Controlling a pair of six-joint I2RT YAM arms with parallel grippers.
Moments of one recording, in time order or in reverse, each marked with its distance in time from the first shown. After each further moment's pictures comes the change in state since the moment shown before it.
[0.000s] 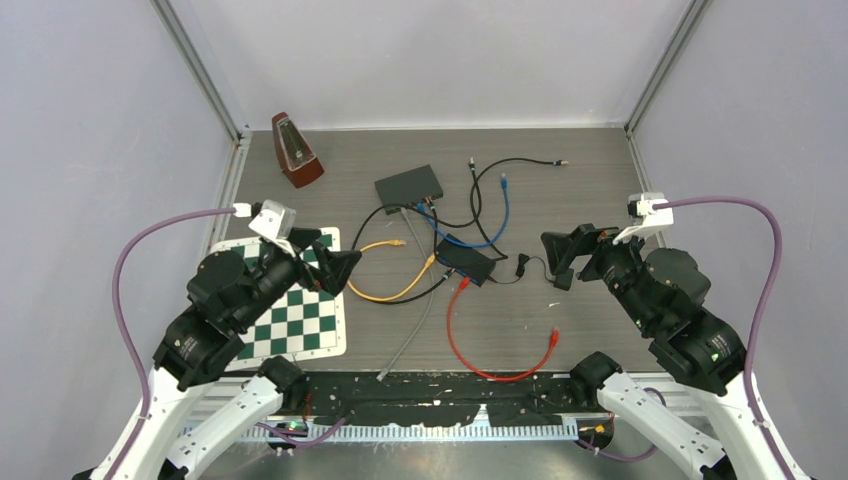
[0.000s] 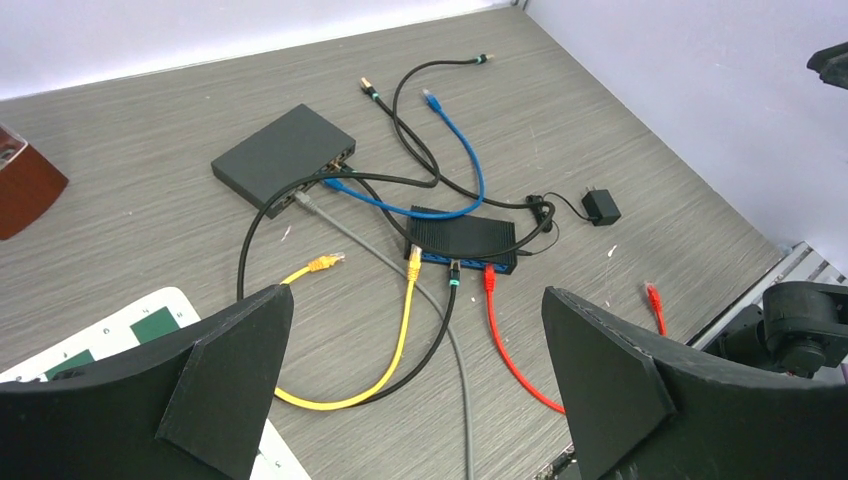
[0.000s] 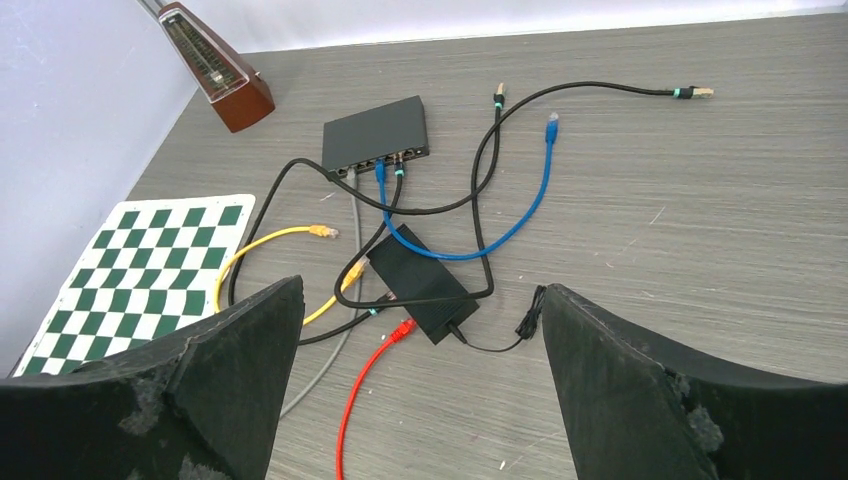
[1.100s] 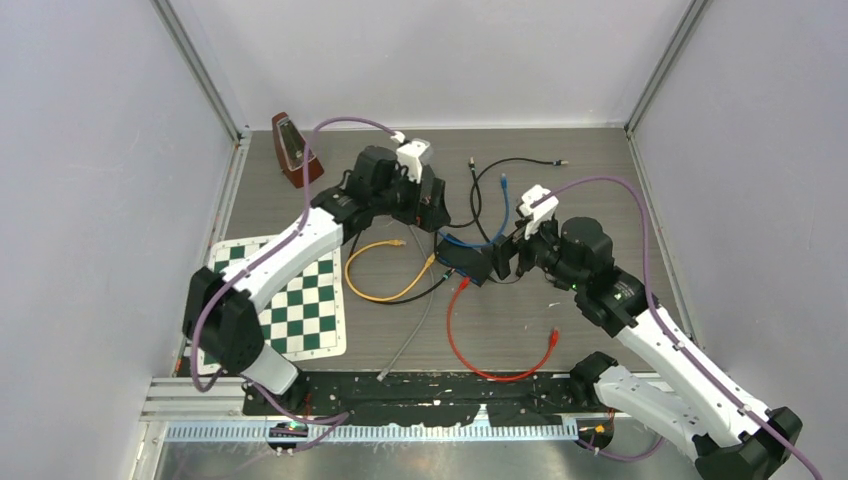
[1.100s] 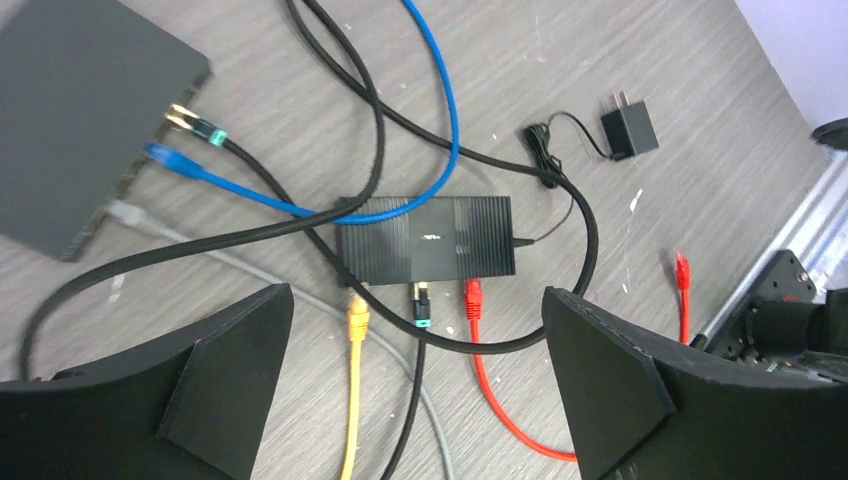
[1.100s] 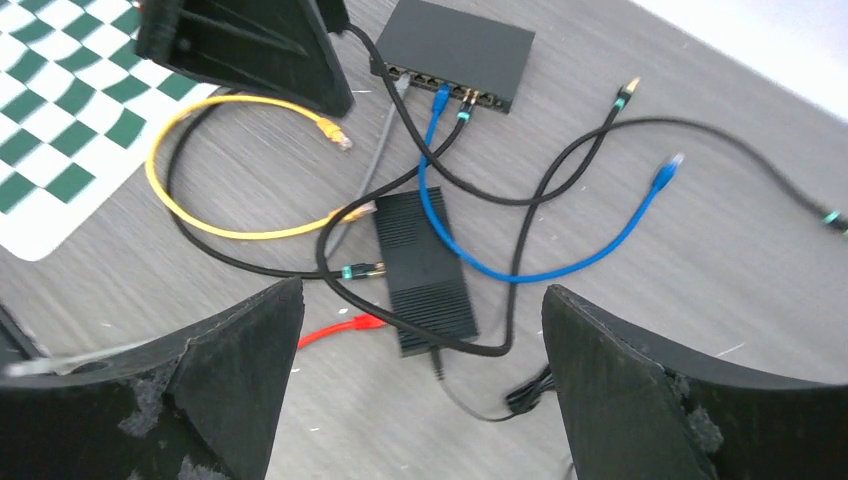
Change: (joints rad) left arm -0.007 1.032 0.312 0.233 0.277 -0.014; right arm 0.000 0.253 -0.300 0.456 -0.361 -0.459
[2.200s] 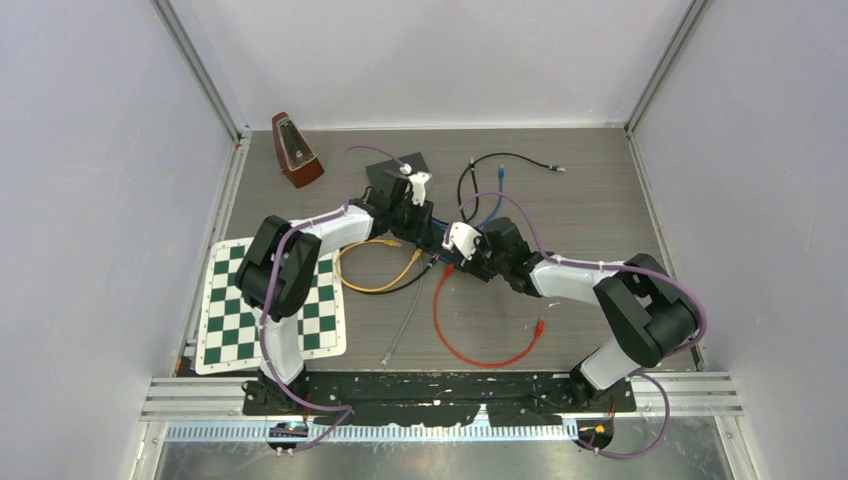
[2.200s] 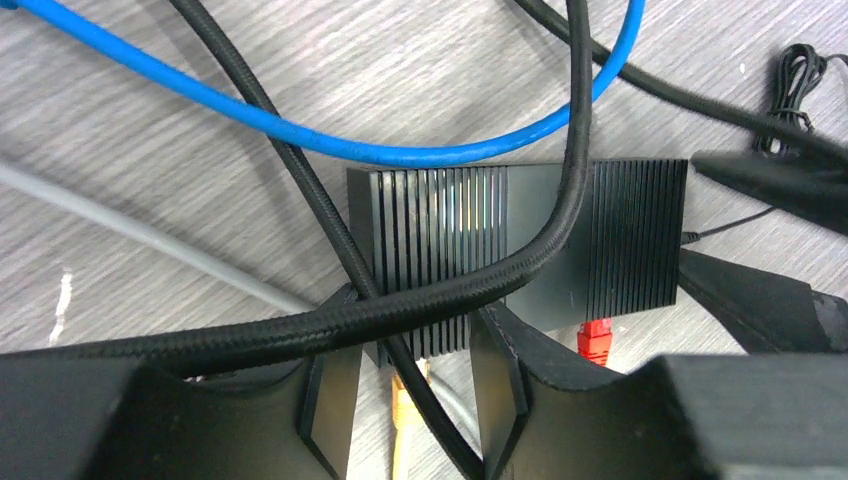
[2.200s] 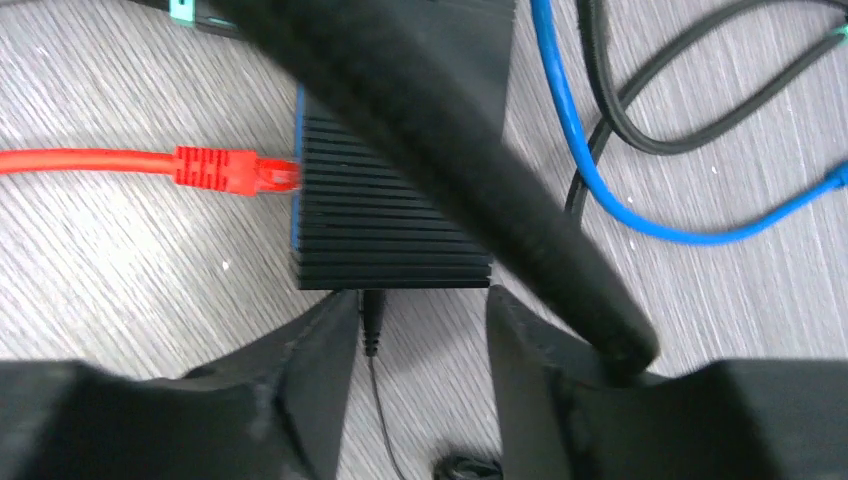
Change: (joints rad) left arm 0.076 0.337 -0.080 0.195 0.012 0.039; right arm 0.037 0.781 -0.083 0.446 0.011 -0.452
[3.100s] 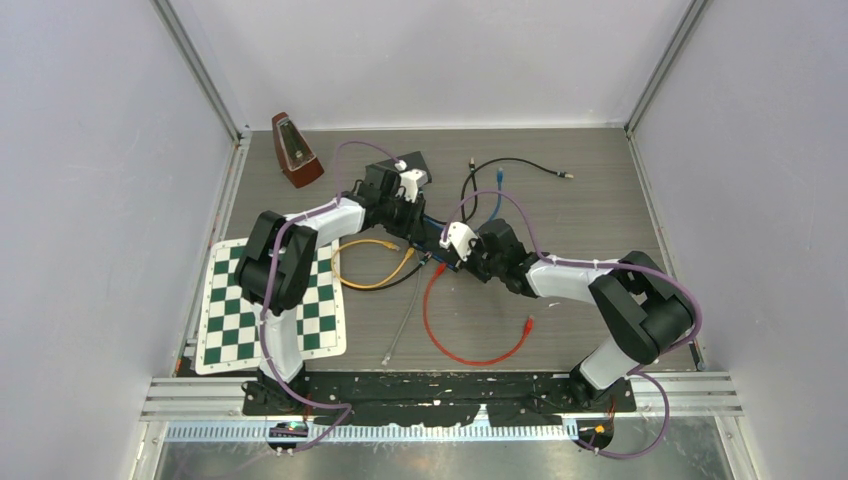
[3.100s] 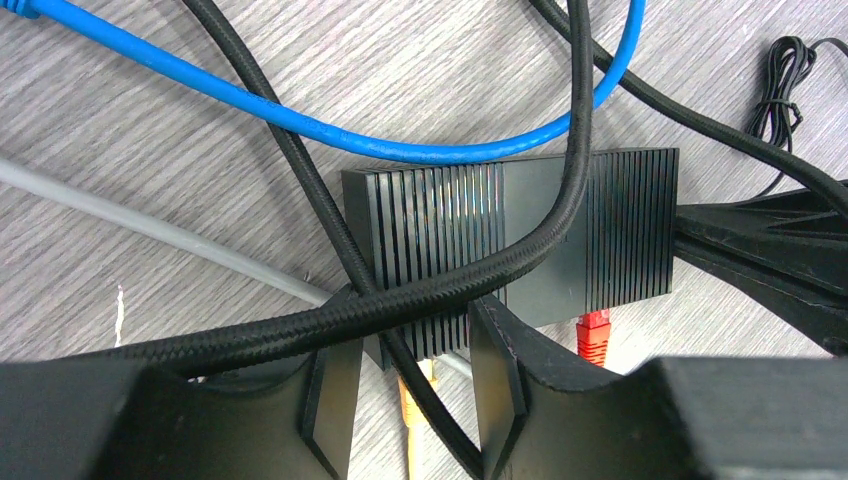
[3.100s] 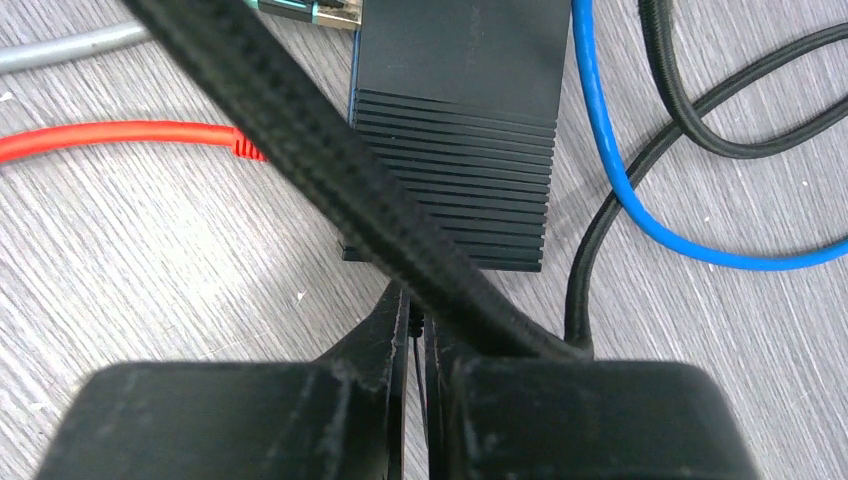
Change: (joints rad) left arm 0.061 0.032 0.047 -0.067 0.133 0.109; right arm 0.018 0.009 0.011 -0.010 -0.045 0.110
